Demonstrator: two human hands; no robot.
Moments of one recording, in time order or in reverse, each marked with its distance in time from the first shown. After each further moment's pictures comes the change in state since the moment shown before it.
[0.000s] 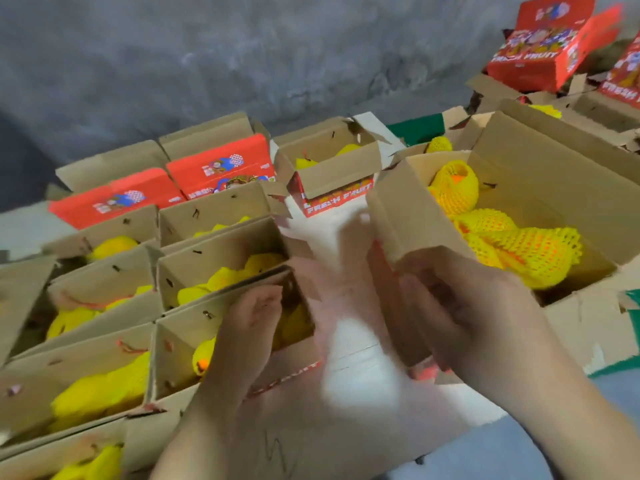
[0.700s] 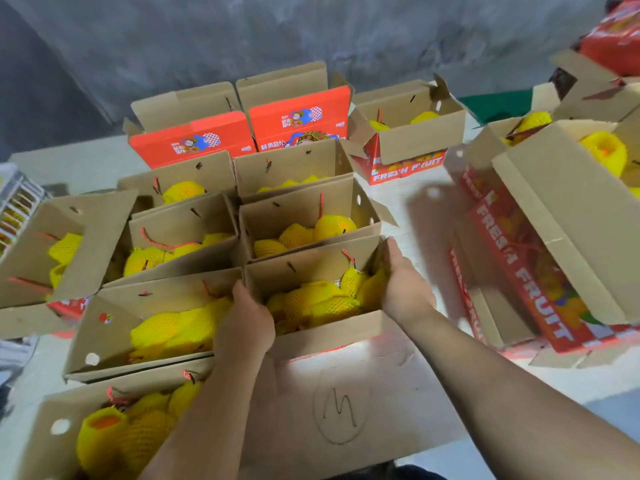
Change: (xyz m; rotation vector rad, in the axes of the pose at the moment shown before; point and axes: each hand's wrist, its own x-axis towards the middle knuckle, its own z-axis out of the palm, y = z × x) left_hand 0.029 -0.145 -0.121 0.583 0.153 -0.342; right_hand 0.023 -0.002 0.279 -0.171 -0.435 0.517
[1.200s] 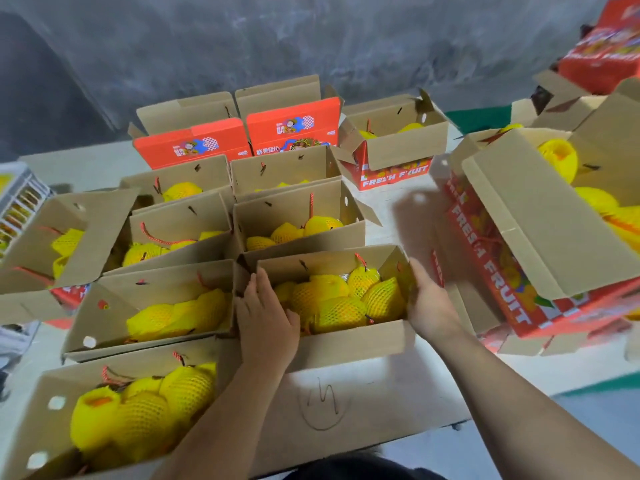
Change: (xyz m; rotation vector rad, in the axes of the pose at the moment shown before) left_hand -0.062 0.013 0.032 0.063 0.169 0.374; right_hand -0.042 0.072 -0.035 0.138 0.006 -0.076
